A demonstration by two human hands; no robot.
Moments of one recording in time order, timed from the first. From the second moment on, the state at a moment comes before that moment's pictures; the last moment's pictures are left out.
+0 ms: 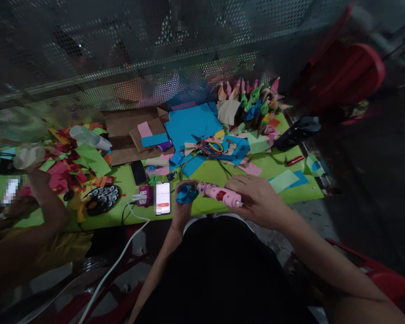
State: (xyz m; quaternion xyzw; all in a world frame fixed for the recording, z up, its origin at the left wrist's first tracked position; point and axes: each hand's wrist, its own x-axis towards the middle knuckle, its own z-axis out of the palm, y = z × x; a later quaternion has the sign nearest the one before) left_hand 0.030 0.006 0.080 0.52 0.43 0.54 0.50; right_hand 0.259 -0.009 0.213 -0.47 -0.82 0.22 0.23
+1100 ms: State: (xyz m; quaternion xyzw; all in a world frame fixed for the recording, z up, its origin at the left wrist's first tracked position) left_hand 0.023 0.010 0.072 0.43 0.44 0.59 0.52; right_hand 0.344 0.007 0.044 -0.87 -0.41 0.24 0.15
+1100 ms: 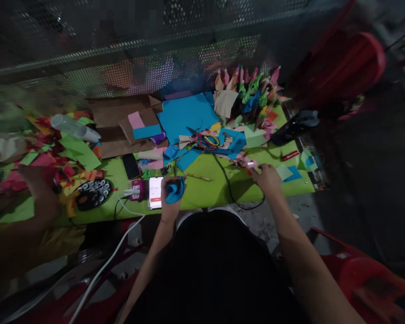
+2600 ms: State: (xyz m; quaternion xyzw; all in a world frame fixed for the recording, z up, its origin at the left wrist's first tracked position) left_hand 0.048 0.002 0.080 0.61 0.50 0.57 0.22; right_hand 0.194 -0.002 0.171 -0.54 -0.71 0.20 0.40
